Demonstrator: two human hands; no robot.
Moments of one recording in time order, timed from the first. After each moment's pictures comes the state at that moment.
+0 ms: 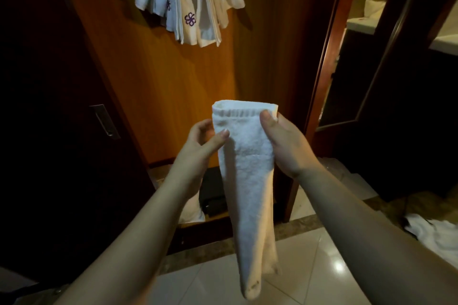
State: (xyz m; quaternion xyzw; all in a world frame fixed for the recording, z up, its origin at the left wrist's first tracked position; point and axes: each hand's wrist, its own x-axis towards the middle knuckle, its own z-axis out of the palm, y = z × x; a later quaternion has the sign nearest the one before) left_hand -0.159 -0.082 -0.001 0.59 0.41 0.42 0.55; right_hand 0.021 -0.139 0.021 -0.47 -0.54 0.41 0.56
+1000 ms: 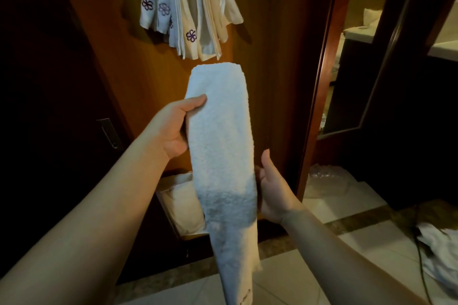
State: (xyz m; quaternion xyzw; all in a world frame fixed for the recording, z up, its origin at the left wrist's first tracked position) left_hand -0.169 -0.035 0.082 0.45 0.39 0.40 0.70; right_hand 0.002 -0.138 -0.053 -0.37 -0.34 0.66 0.56
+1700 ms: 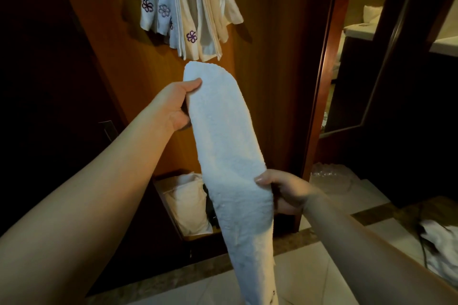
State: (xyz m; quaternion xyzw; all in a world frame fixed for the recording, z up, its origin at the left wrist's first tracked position) left_hand -0.159 0.013 0.105 0.42 0.45 0.43 0.66; right_hand 0.035 -0.143 -0.031 -0.37 -0.38 0.75 0.40
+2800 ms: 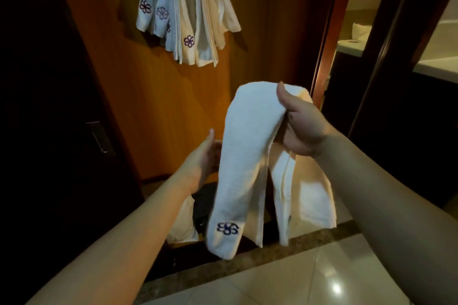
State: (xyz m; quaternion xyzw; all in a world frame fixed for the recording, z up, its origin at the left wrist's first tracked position) left_hand -0.135 -0.008 -0.021 0.55 0.39 0.30 0.67; right_hand 0.062 -0.102 0.081 -0.36 -0.42 0.59 0.59
